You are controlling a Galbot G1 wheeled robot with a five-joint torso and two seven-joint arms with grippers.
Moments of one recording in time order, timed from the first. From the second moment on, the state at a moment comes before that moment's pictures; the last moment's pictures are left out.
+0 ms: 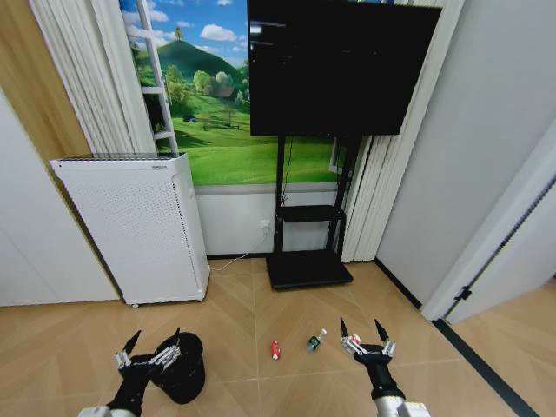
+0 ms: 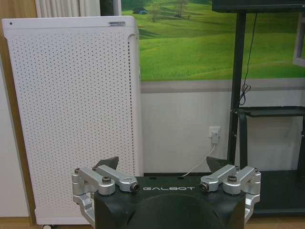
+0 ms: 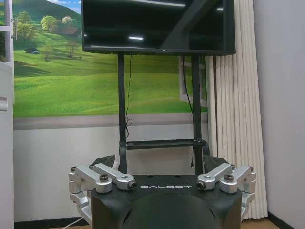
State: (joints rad) left arm 1.92 -1.52 -0.81 -2.38 -0.22 0.12 0.07; right arm -1.77 1.55 0.66 2.10 0.14 0.25 -0.08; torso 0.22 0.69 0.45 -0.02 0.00
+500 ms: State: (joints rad) left arm 1.93 -1.51 -0.82 -2.39 -0.22 0.12 0.07; right arm -1.76 1.53 0.64 2.08 0.13 0.25 -0.08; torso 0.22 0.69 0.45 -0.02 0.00
